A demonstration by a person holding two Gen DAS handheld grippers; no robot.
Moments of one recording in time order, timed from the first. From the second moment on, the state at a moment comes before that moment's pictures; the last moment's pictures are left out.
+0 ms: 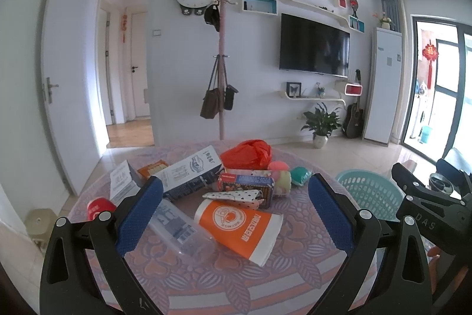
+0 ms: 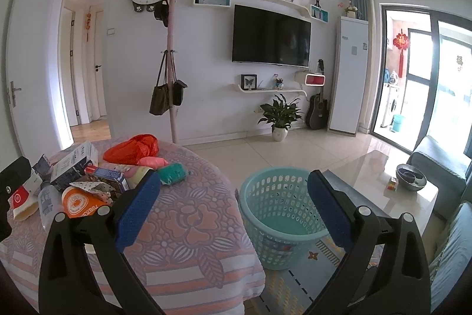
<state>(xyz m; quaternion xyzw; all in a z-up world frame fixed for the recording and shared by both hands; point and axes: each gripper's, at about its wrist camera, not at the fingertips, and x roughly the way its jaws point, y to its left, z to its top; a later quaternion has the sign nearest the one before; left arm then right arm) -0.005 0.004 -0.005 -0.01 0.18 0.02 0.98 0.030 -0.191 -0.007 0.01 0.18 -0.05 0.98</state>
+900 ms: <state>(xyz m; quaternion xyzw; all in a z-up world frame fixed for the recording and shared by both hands) -0.006 0.009 -0.006 -0.02 0.18 0.02 0.98 0.031 -0.188 -0.013 0.01 0.19 -0.05 0.98</state>
